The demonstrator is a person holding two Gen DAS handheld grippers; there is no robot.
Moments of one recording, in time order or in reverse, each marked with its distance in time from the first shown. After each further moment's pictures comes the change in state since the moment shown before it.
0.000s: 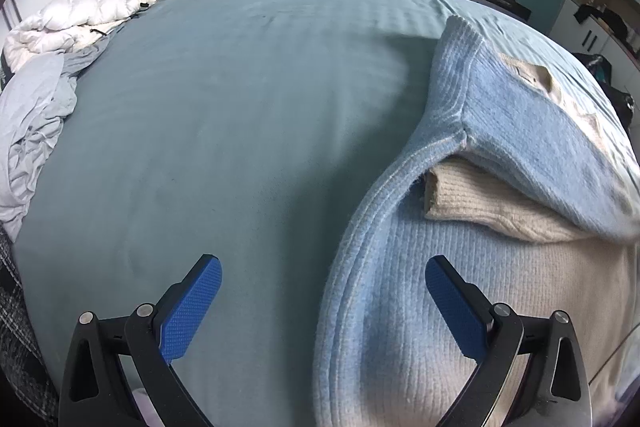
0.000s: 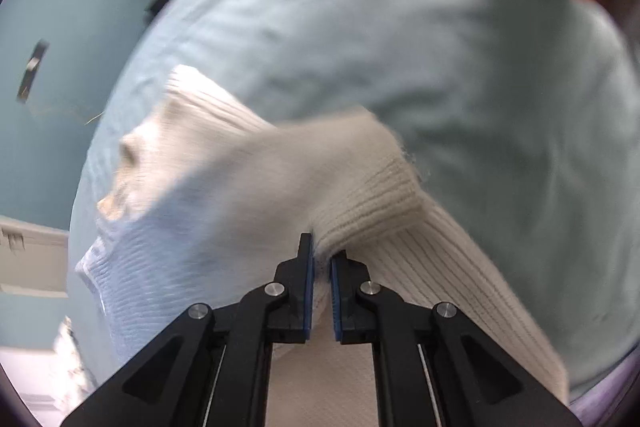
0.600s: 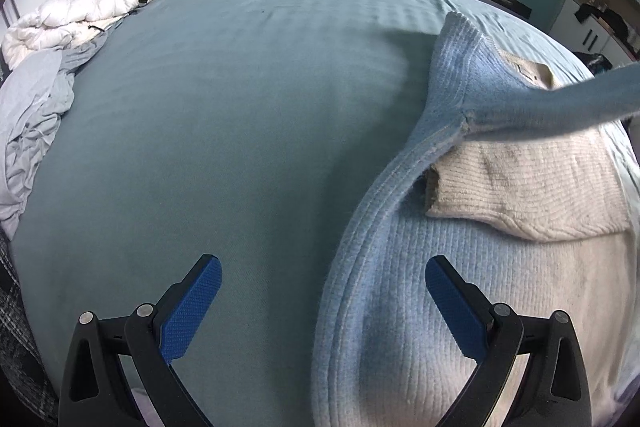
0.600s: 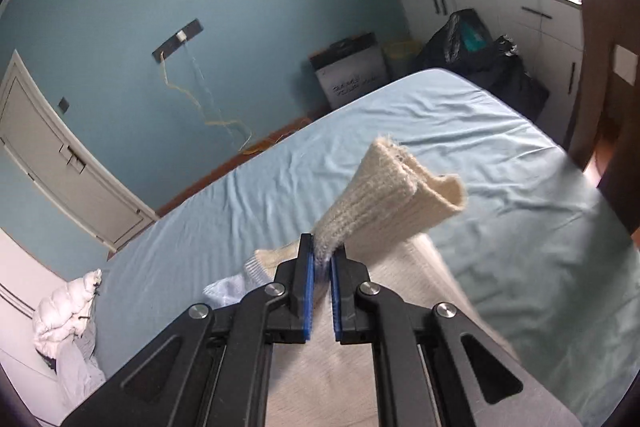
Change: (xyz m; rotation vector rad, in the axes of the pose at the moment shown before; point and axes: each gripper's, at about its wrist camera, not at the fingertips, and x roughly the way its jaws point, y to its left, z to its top) left arm 0.005 -0.001 0.000 -0.010 0.014 -0.007; right arm -0.110 0.130 0.056 -0.318 -0.233 0.213
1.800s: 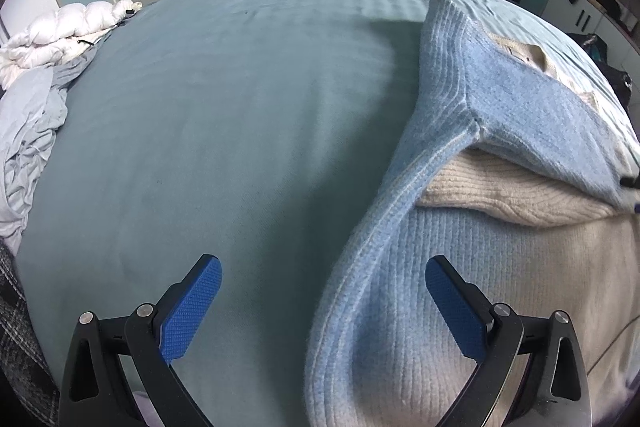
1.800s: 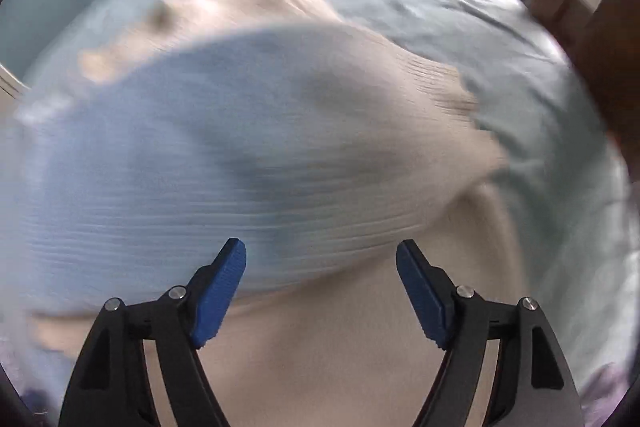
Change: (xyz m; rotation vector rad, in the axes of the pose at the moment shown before) left arm 0.001 -0.014 -0.002 0.067 0.007 0.014; right arm 0.145 -0.046 -0.204 -0.122 0.399 -0.241
